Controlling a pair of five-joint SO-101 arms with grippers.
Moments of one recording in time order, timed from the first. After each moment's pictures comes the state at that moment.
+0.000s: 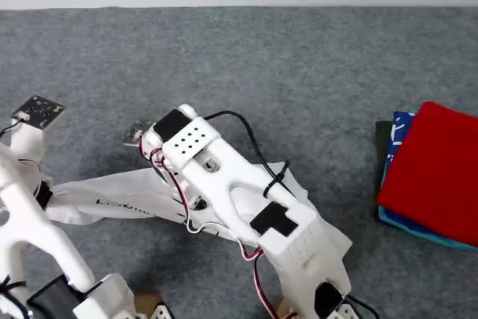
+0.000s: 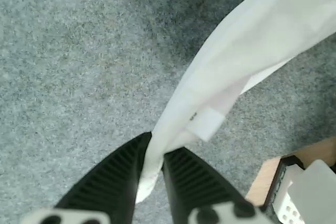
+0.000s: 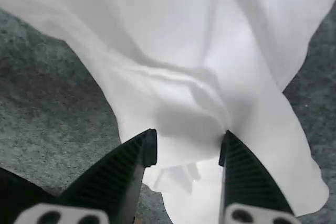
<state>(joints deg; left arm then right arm) -43.7 -15.6 17.7 97.4 -50.9 -48.6 33.1 -25.1 100.7 13.6</state>
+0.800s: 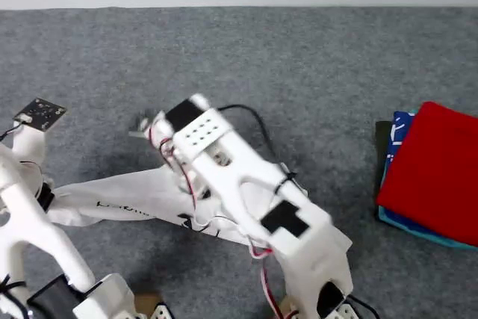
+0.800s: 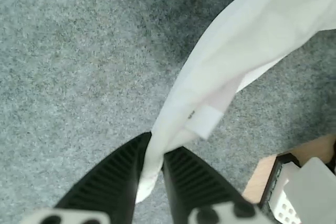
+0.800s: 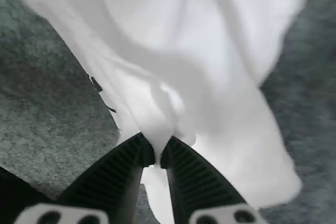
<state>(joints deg) -43.7 -15.6 18.6 97.4 -50.9 -44.8 26.2 -25.1 100.7 18.4</state>
